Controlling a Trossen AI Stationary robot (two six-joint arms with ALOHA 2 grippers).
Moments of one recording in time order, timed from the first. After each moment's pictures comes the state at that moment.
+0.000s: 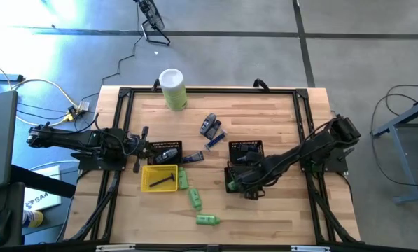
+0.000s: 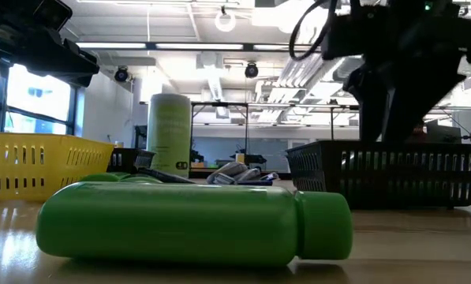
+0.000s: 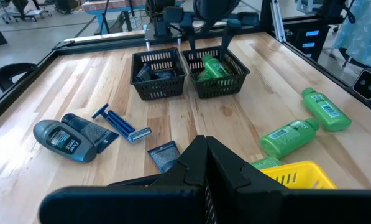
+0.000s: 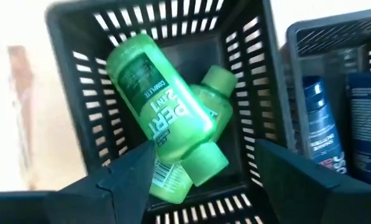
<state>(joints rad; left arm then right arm) -0.10 0.27 0.23 -0.18 -0.01 0.07 0.40 1.67 1.10 -0.75 0.20 0.52</state>
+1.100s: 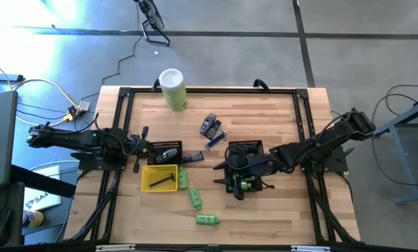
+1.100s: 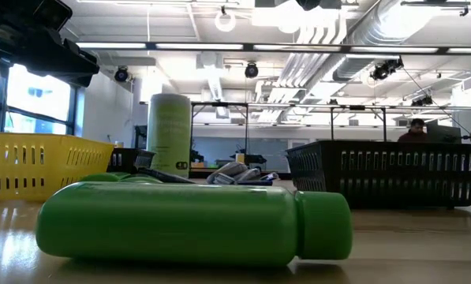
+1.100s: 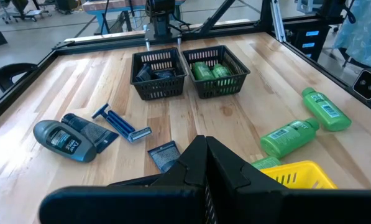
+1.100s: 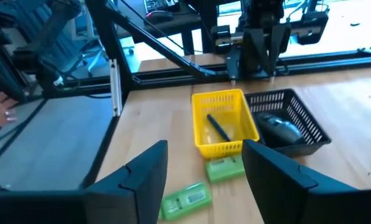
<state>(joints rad) -0.10 0.27 0.23 -0.18 -0.01 0.07 0.38 1.47 1.10 0.03 0.26 0.27</state>
